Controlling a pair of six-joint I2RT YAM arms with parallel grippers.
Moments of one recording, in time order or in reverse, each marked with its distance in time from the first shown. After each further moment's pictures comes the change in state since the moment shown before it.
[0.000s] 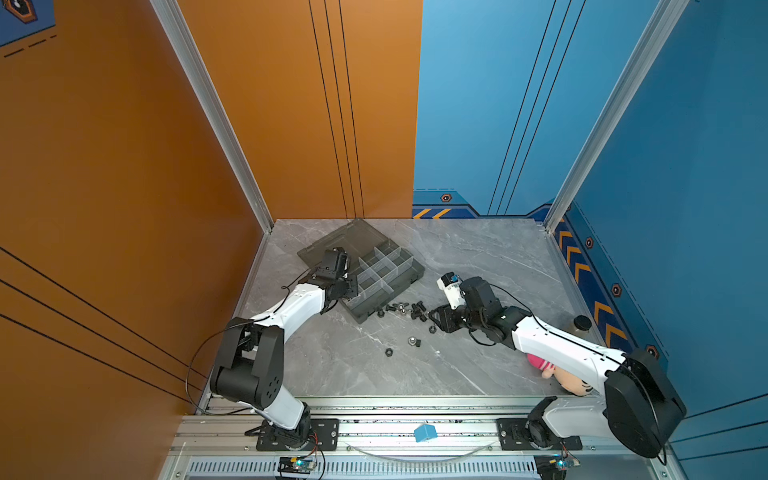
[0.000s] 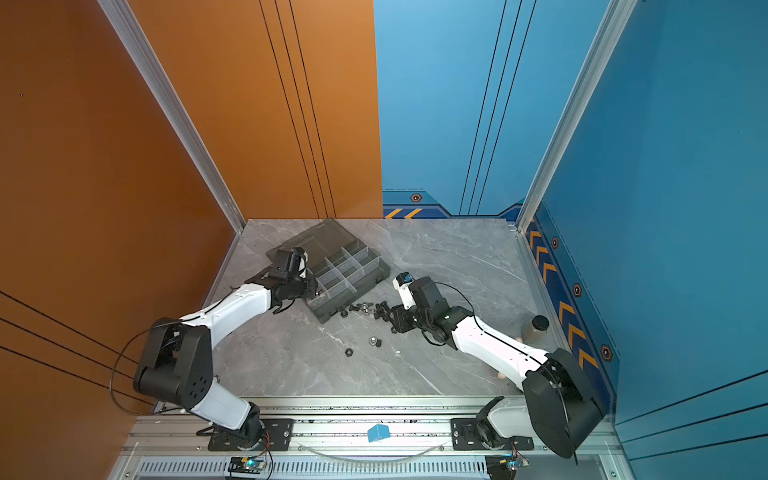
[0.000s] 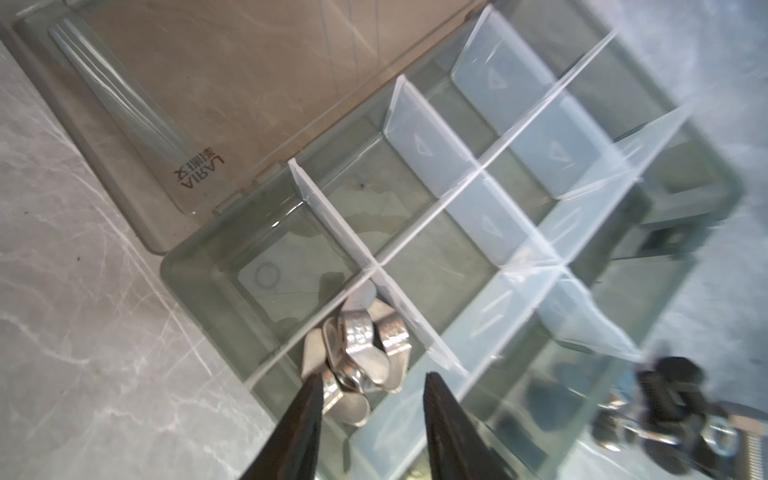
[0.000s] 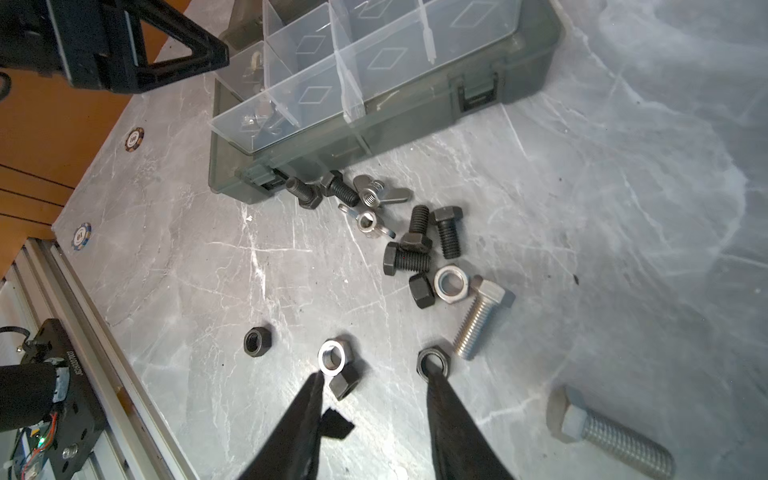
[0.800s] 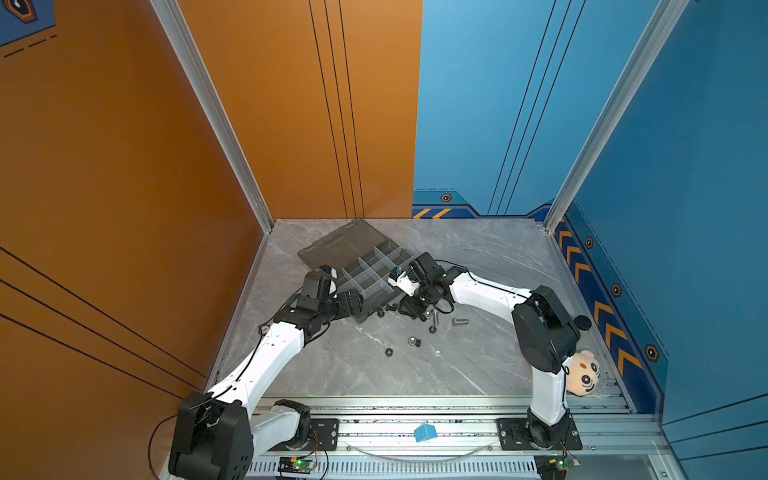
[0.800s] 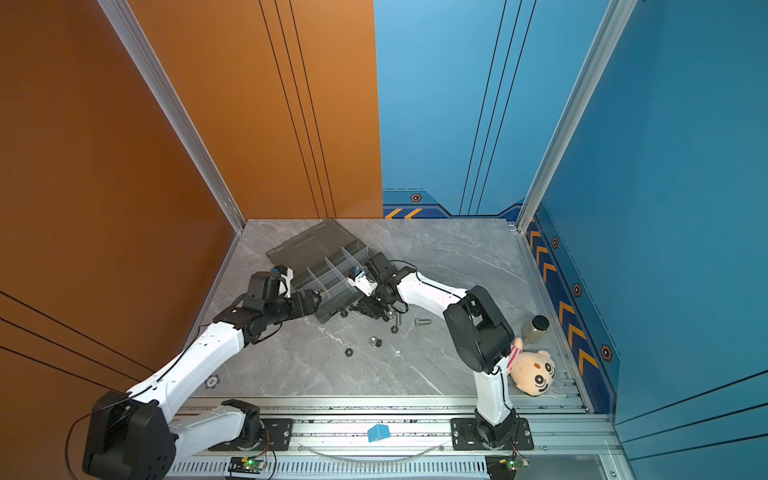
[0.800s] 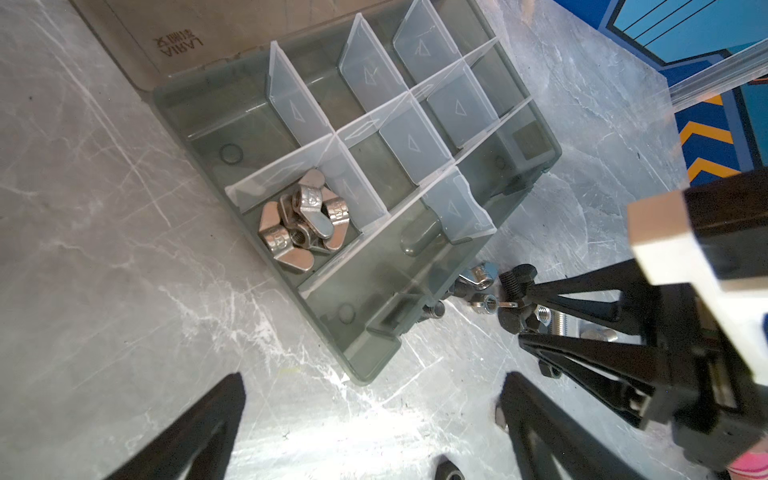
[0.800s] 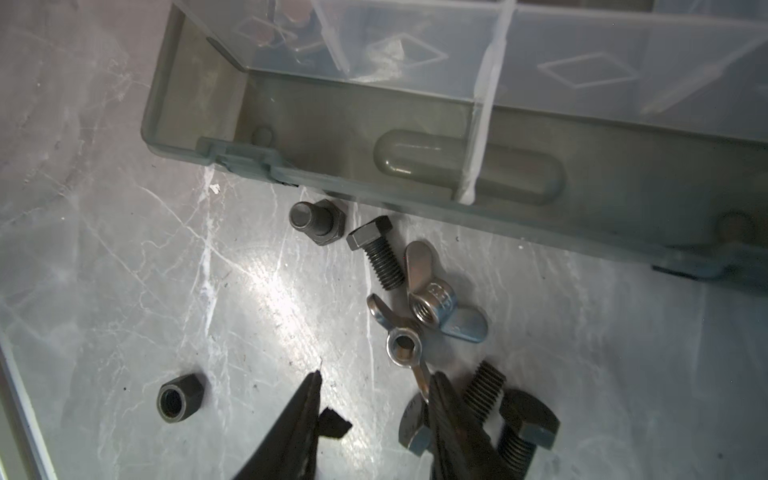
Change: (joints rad) left arm -0.001 -0.404 -0.270 -0.053 0.152 -0.194; right arm 0.059 0.610 0.615 -0.335 -0.067 -0.433
